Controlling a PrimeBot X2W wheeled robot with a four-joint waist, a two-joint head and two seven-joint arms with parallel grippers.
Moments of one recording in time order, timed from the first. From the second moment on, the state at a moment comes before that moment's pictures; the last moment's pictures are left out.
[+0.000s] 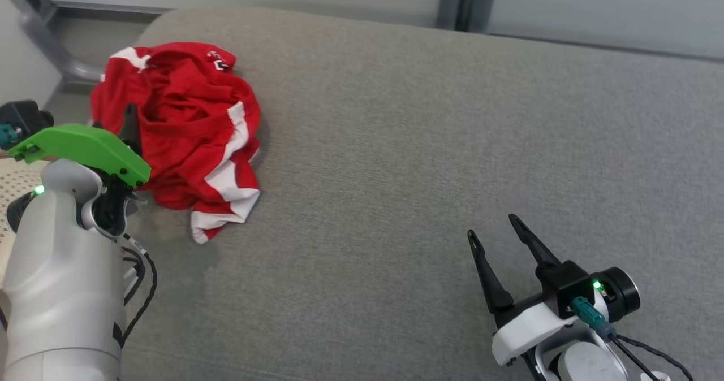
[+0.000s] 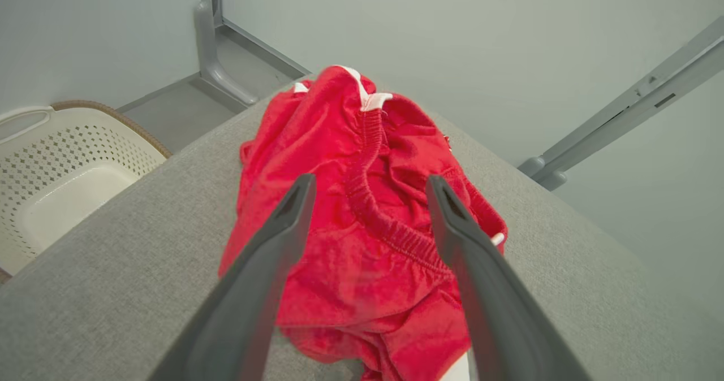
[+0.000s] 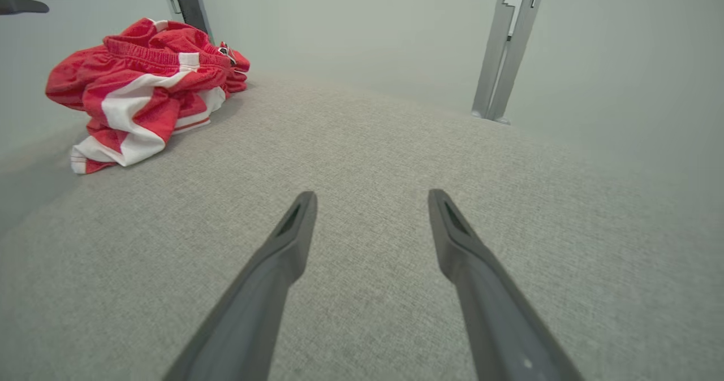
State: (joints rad) left arm -0.80 0.16 0.13 0.94 -0.51 -0.12 0.12; right arm -0.09 -0.05 0.20 0.21 -0.03 0.13 -0.25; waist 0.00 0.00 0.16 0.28
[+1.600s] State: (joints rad) left arm -0.90 0.23 -0.15 0.26 -0.41 -0.08 0.31; right arm -0.07 -0.05 0.29 0.29 0.18 0.13 -0.26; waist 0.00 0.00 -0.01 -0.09
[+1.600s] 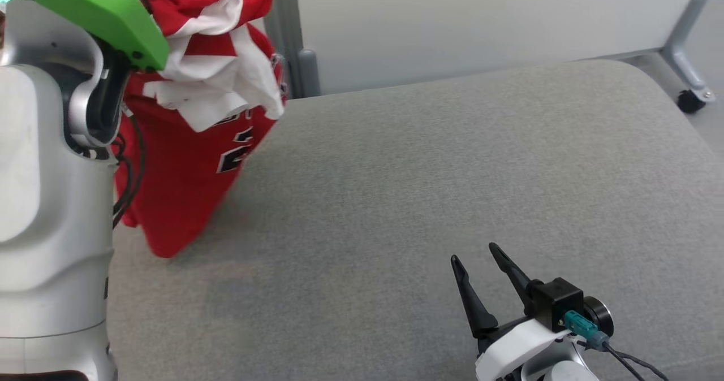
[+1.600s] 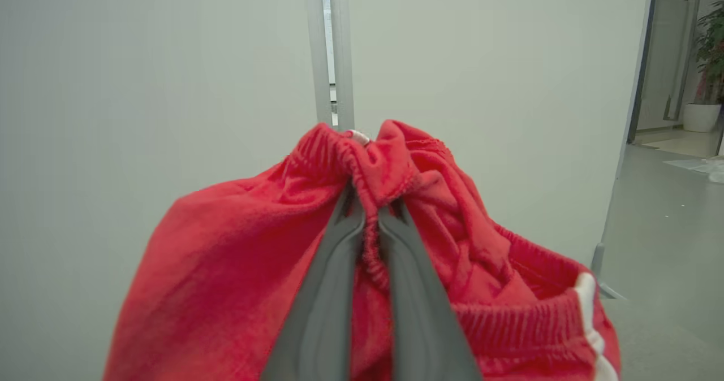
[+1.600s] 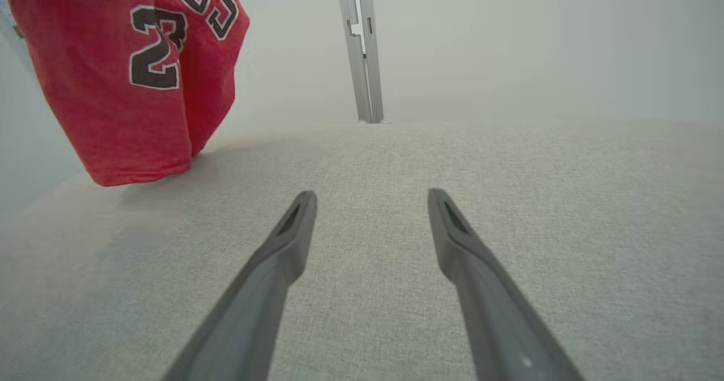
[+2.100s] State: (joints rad) left arm -0.69 0.11 -0.31 0.44 -0.37 -0.04 0.29; right arm -0.09 -0.05 0.28 0.29 0.17 0.13 -0.26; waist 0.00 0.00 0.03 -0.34
